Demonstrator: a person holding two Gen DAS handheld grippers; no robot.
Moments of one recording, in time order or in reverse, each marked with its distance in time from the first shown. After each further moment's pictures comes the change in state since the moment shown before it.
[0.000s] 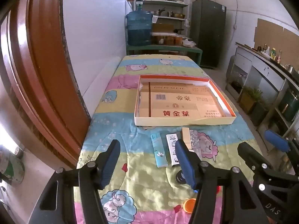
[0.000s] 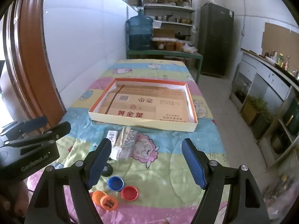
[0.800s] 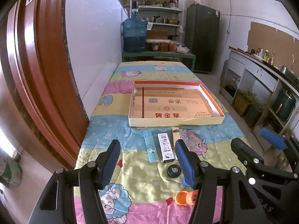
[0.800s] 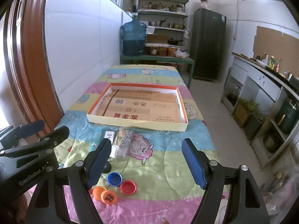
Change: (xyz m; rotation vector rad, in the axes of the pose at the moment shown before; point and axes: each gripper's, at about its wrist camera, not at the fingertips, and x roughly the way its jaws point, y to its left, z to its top) left arm -0.033 -0.008 -0.011 0.016 -0.046 -0.031; right arm -0.029 0.008 -0.008 0.012 -0.043 -0.066
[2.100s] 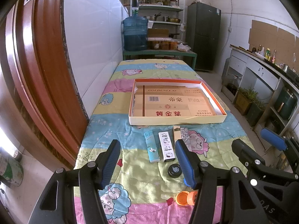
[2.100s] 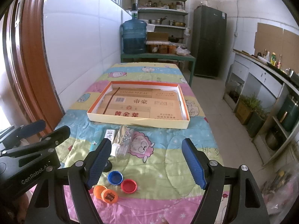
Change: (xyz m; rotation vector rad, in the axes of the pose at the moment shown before) left arm 0.005 -0.001 -0.001 0.002 0.009 0.006; right arm 0.004 -0.002 -0.001 0.009 0.015 0.013
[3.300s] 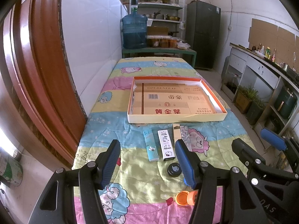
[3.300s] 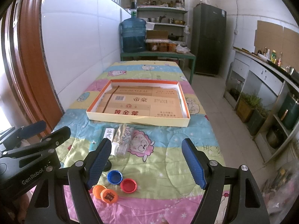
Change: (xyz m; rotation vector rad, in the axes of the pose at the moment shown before) left arm 0.003 -0.001 -0.004 0.001 0.007 0.002; right arm 0.001 -0.001 -0.002 0.005 0.004 0.004
